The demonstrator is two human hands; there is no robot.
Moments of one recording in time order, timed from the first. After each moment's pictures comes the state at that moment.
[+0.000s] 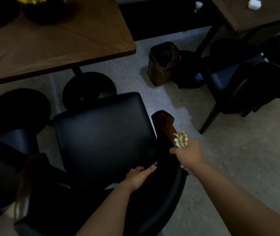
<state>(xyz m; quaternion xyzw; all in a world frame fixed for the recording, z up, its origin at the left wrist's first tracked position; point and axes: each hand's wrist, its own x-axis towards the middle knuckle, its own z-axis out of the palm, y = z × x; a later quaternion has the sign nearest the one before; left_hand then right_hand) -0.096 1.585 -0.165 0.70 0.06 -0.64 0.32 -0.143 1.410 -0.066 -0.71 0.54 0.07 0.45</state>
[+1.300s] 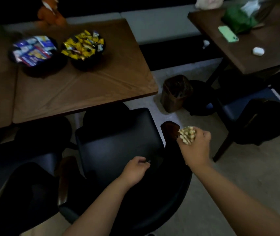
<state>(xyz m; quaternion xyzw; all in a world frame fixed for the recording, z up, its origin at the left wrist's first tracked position) 0.034 1.606 -0.062 0.78 -0.02 -0.47 0.42 -0.033 1.424 0.008 -0.81 0.45 -0.12 0.36</state>
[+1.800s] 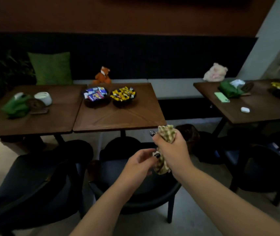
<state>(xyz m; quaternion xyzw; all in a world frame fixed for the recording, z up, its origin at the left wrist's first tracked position) -0.100 1.679 0.168 0.68 -0.07 -0.27 0.67 -0.117 1.560 0.206 -0.70 0.22 -0.17 0.66</state>
